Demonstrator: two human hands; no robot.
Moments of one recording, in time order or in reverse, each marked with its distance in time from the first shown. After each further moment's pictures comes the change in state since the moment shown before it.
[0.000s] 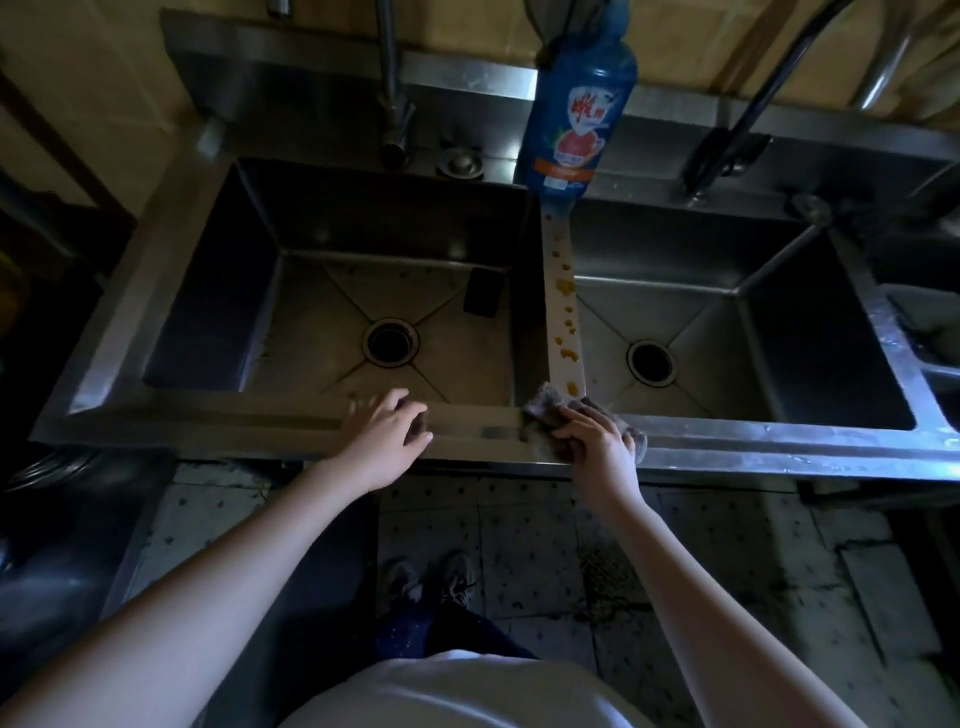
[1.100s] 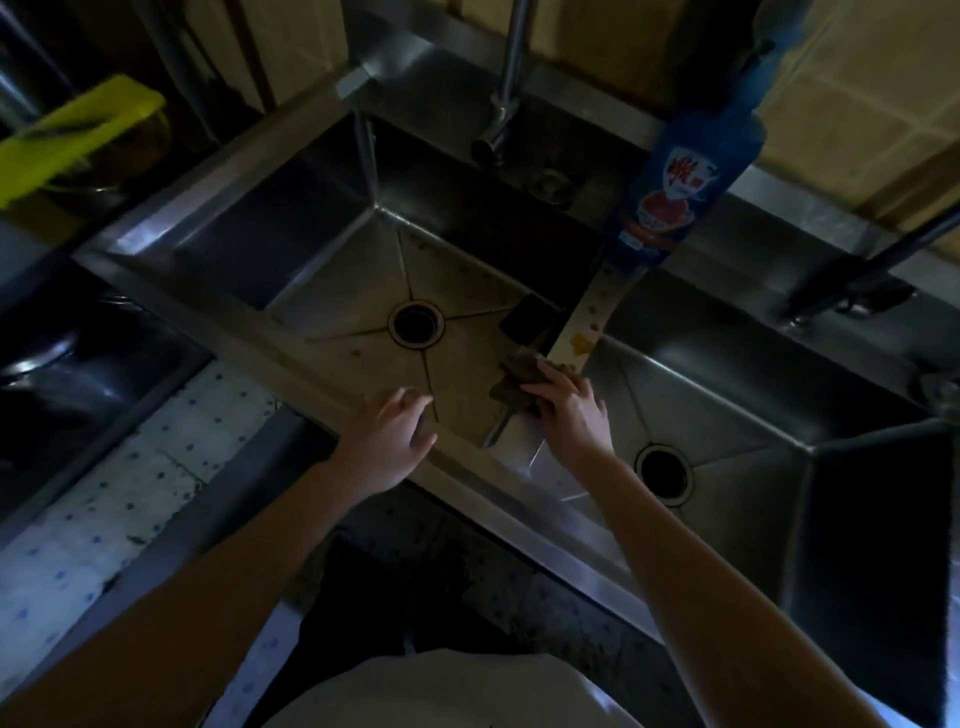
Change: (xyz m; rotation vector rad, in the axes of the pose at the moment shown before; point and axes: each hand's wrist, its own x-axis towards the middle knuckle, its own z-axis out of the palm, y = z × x) left_hand 0.023 0.113 0.043 -0.213 0.236 -0.343; right_hand 0.172 0.047 -0.024 -0.191 -0.330 -0.534
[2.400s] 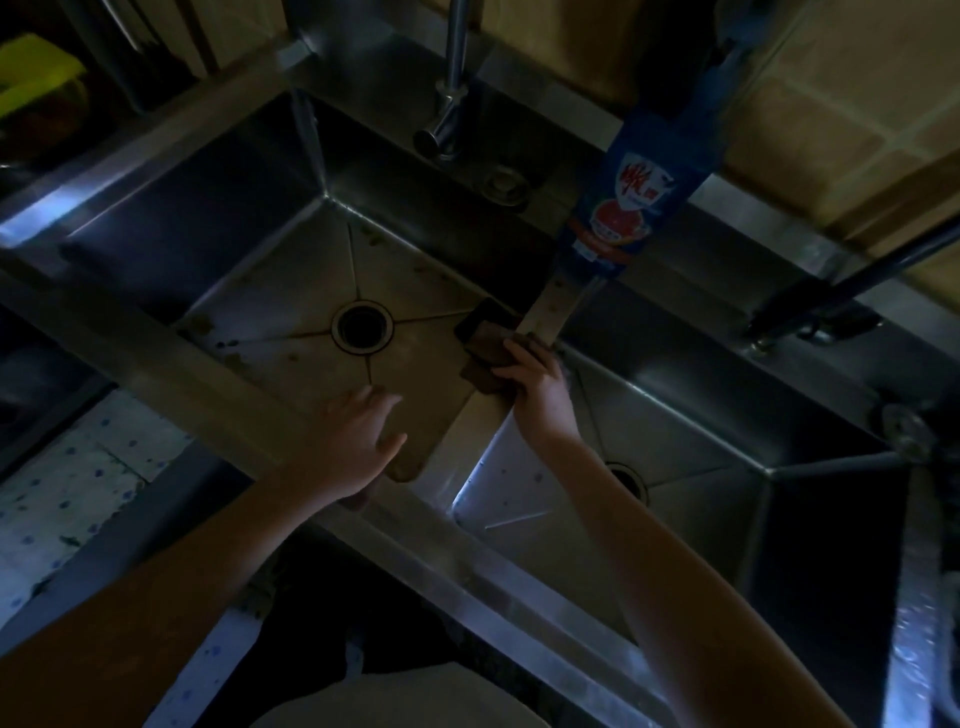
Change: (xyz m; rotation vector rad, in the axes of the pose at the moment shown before) left_hand 0.052 0.052 0.008 0.079 0.068 -0.032; right_hand 0.058 0.043 -0.036 0.210 0.075 -0.113
